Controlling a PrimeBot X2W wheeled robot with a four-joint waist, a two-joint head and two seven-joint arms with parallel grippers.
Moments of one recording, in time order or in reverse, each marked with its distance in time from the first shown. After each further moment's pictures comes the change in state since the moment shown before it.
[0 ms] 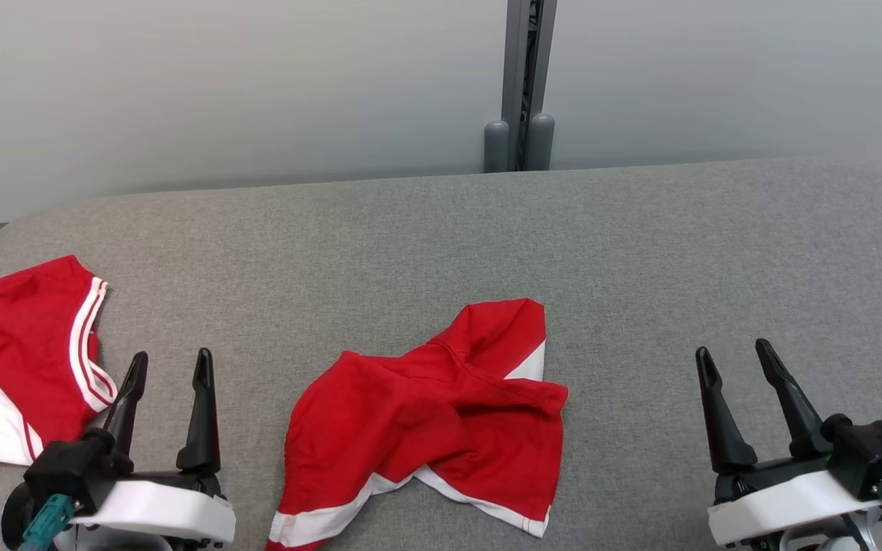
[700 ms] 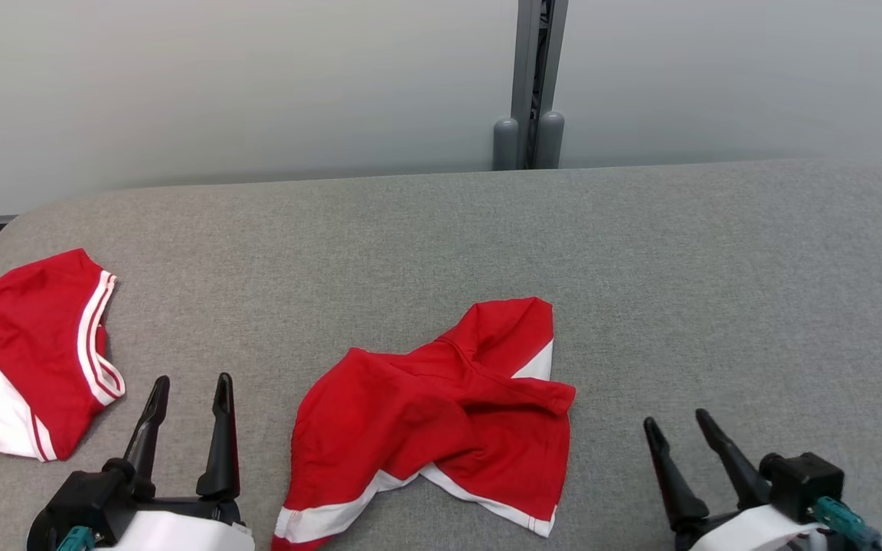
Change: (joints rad) left arm 0.079 -0.226 0.228 0.018 0.241 -0.201 0.000; right arm 0.010 -0.030 0.131 0.171 0.113 0.000 0.011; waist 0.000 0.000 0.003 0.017
